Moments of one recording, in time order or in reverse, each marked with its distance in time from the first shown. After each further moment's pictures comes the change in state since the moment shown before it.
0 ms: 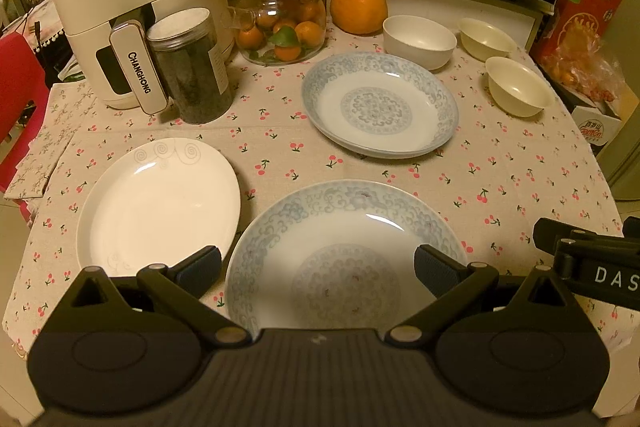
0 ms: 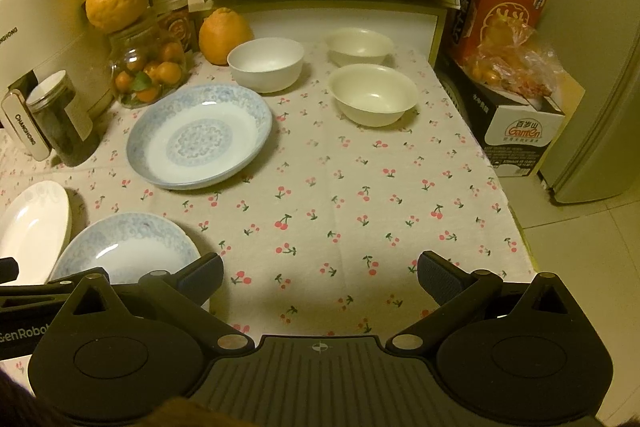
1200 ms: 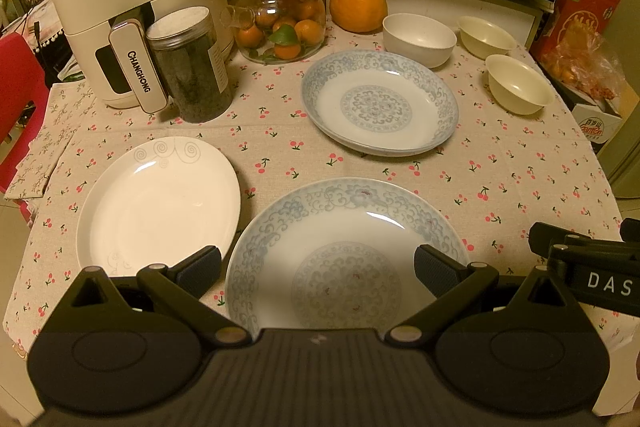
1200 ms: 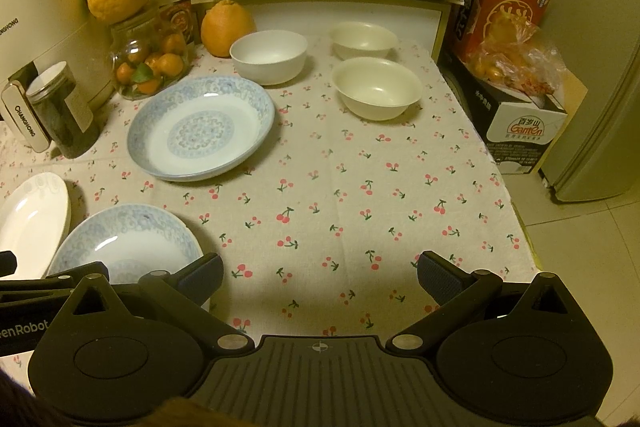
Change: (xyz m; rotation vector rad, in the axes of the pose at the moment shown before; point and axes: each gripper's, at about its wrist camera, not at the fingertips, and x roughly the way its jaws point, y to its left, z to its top) left arm 0.001 0.000 0.000 0.002 0.005 0.002; right arm 0.003 0.004 -0.002 -0.010 0.014 -0.001
